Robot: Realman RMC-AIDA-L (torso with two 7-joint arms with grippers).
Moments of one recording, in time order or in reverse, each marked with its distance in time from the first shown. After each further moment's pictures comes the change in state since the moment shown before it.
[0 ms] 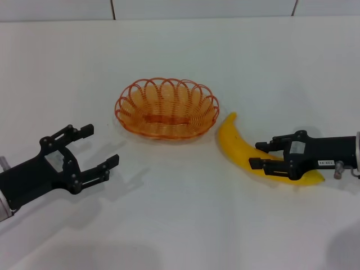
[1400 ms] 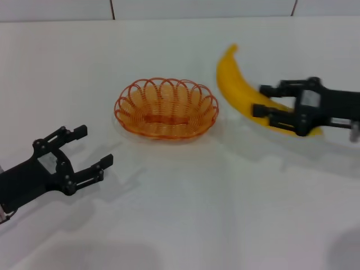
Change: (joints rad) left arm 0.003 -0.001 -0.041 -0.036 -0.001 0.033 0.006; right arm -0.030 0.008 -0.005 -0.148 0.268 -0.184 -0.093
